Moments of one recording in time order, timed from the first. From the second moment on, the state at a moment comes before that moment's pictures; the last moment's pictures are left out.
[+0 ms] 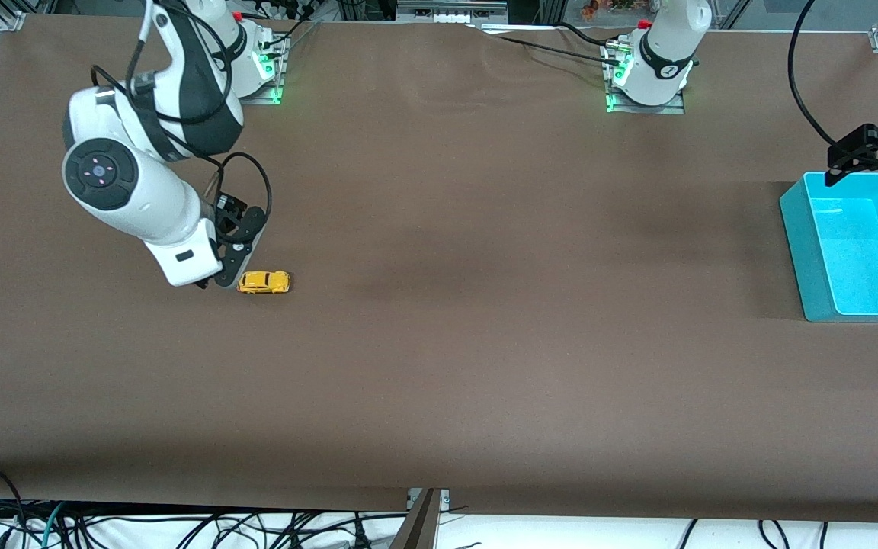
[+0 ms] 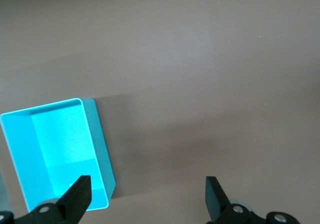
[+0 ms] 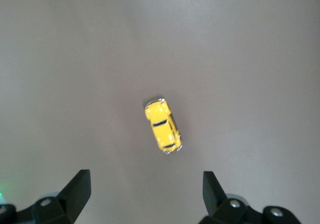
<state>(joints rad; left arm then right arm) 0.08 -0.02 -0.02 -1.63 0.06 1.59 0.25 0.33 0.30 -0.03 -1.71 -0.03 1.89 -0.94</state>
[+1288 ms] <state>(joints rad) 0.08 -0.02 -0.02 -1.67 0.06 1.61 0.25 0.29 0.37 -0.04 -2.22 -0.03 2.69 -1.38</state>
